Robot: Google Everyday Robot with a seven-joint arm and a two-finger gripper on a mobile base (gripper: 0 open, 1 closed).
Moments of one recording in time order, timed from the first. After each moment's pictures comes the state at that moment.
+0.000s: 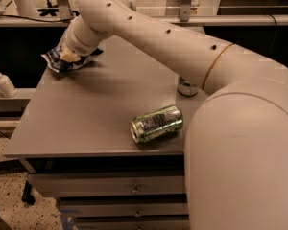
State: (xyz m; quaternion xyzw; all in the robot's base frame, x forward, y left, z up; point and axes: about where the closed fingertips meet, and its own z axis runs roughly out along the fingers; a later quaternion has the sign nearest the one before) arm 0.710 0.242 0.874 -0.68 0.60 0.09 0.41
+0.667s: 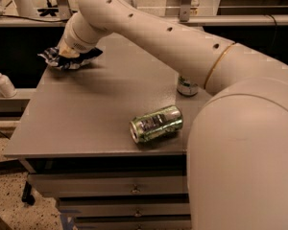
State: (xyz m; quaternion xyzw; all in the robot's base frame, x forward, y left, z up) arm 0.711 0.241 0.889 -0.68 0.60 0.09 0.42
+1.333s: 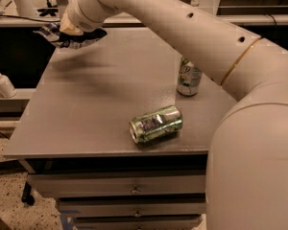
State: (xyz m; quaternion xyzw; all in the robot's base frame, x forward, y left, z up) arm 0.715 0.219 0.961 -0.67 0.56 0.05 0.48
